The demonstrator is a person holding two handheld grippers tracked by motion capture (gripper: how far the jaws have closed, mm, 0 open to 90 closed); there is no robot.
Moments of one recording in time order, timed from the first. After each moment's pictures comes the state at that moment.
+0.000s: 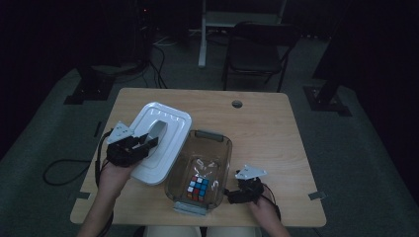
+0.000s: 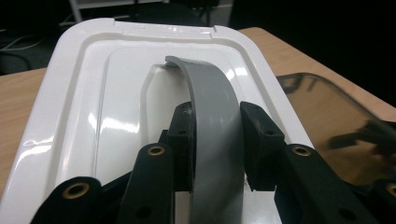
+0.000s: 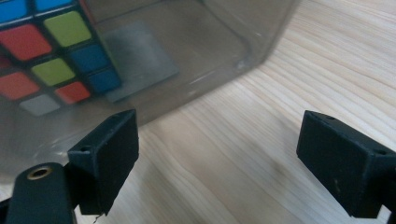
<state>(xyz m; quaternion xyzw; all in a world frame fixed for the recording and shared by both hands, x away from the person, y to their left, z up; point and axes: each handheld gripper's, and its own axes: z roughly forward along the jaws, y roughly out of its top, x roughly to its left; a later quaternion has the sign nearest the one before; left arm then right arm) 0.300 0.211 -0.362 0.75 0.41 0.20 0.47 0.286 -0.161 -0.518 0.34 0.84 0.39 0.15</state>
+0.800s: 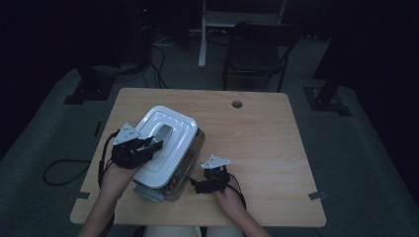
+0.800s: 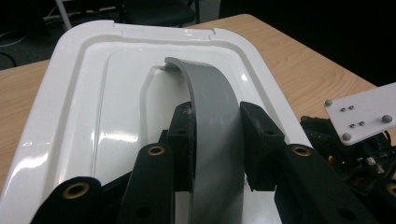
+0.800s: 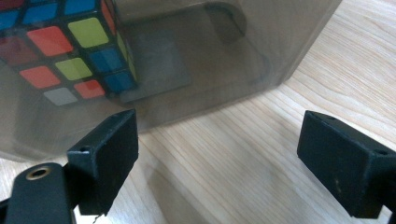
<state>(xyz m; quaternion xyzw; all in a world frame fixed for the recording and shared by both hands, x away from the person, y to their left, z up) 0.299 0.206 -0.364 0.77 0.40 0.19 0.46 0.317 -0.065 -0.516 0.33 0.84 0.41 0.14</state>
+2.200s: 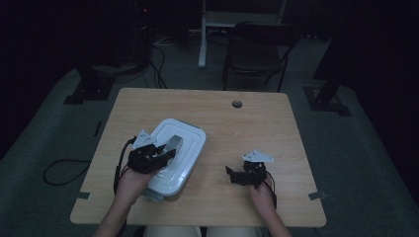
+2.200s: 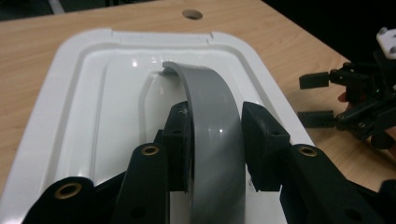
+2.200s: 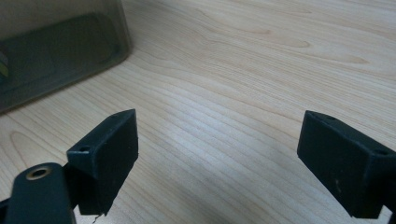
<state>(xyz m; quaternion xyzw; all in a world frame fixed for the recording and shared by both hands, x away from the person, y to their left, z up) 0.300 0.171 -0.392 0.78 0.43 0.16 0.44 0.324 -0.174 -0.505 0.43 0.78 0.42 0.20</state>
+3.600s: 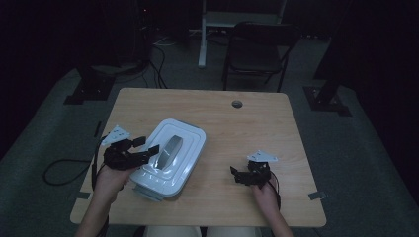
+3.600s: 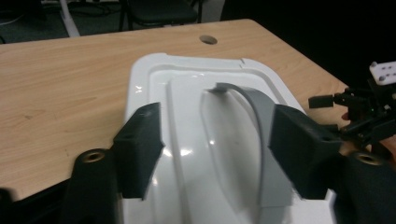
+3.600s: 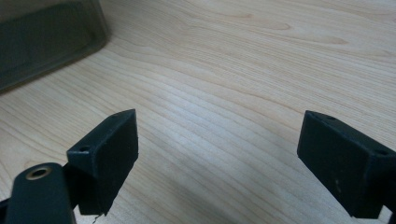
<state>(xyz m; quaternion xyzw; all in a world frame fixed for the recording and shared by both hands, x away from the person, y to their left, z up) 0.301 0.230 -0.376 0.74 0.44 0.16 0.49 0.326 -0.189 -0.511 0.45 0.77 0.40 0.19</state>
